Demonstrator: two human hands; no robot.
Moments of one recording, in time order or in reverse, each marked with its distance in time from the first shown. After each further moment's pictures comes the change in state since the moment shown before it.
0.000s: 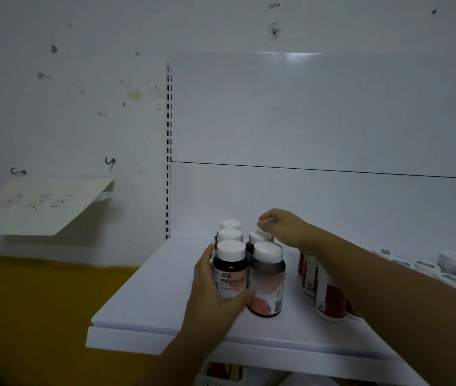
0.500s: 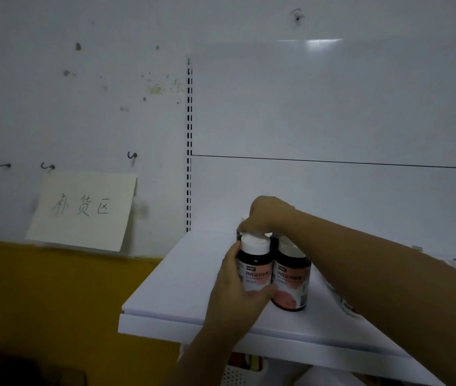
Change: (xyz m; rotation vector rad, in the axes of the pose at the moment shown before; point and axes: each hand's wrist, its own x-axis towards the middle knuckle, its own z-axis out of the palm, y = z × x) left_hand 0.006 -0.013 0.001 0.091 0.016 -0.019; right_hand 0.019 -0.069 0.053 -0.670 -0.015 -0.005
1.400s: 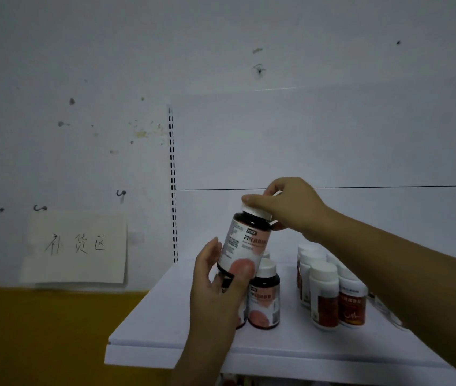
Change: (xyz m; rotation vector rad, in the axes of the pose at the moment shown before) left_hand -0.036 0.092 -0.013 -0.397 0.129 0.154; right_hand -0.116 0.040 -0.093 0.803 0.374 -0.124
